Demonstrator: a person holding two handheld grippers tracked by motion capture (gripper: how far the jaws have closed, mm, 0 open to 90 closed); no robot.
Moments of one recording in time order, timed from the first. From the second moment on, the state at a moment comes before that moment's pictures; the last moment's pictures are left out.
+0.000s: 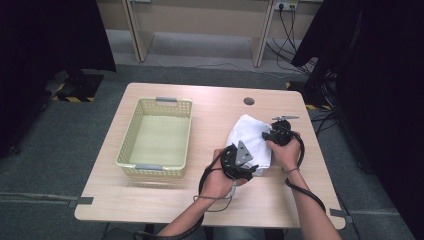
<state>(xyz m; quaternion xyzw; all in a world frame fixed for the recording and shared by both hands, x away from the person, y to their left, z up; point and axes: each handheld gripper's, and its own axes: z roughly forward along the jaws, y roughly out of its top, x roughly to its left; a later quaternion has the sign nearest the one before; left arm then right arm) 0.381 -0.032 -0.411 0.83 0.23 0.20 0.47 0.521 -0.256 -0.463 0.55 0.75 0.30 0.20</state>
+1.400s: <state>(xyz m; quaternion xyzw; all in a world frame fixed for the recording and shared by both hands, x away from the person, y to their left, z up) 0.401 -0.047 -0.453 0.82 0.32 0.16 0.44 0.479 -0.258 -0.457 0.53 0.79 0.27 0.18</state>
